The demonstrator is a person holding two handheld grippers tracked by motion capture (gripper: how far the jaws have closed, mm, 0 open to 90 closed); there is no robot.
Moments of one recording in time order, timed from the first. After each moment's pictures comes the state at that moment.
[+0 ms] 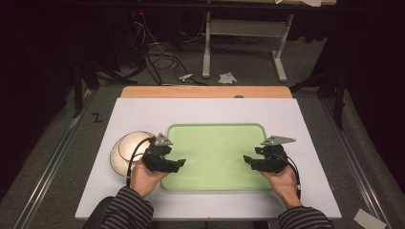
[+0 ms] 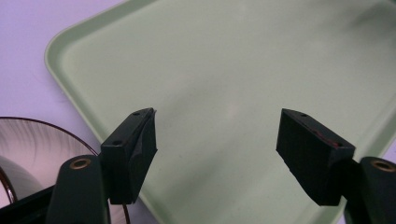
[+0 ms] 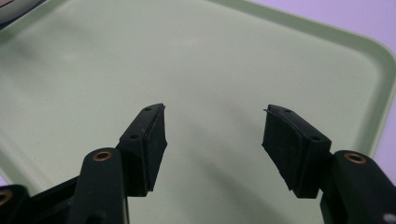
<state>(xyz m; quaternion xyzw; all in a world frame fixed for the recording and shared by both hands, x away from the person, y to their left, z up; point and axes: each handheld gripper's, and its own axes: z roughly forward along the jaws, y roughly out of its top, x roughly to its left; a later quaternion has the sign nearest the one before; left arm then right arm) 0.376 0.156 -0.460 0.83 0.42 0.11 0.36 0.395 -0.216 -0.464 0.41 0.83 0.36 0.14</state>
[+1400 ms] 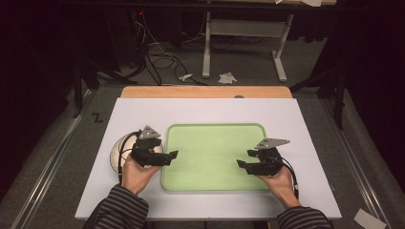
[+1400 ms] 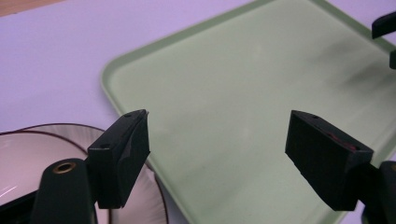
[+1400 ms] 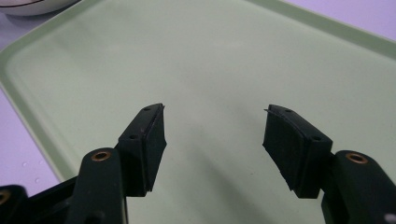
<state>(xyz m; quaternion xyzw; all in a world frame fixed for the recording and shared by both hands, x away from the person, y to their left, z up) 0.374 0.185 -0.432 0.79 0.45 0.14 0.39 0.390 -0.203 -0.465 0.36 0.85 0.38 0.11</state>
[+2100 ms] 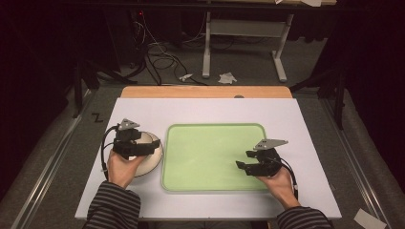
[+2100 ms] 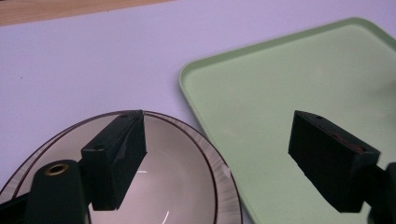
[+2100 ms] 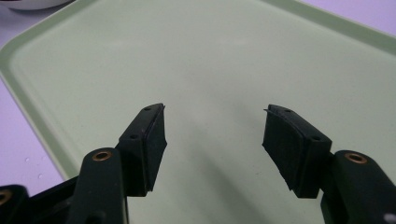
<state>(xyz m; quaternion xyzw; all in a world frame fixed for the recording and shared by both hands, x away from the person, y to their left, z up) 0.386 0.232 -0.429 0.74 0.53 0.17 0.39 0.389 -0.200 -0.467 0.36 0.85 0.37 0.11</state>
